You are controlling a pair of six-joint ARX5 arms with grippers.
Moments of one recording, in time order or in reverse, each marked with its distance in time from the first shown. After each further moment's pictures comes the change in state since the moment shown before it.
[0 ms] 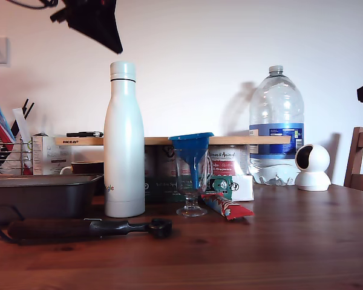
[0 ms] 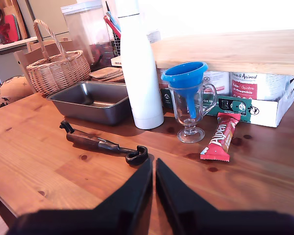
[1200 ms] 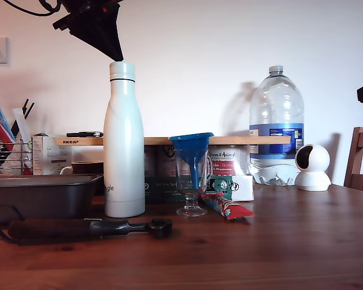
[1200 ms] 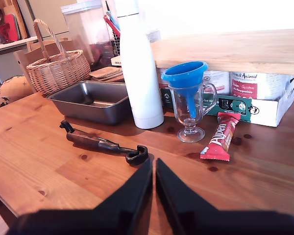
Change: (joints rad) left arm 0.000 0.056 0.037 -0.077 0.000 0.011; right arm 0.000 0.000 0.000 -0.002 0.000 0.000
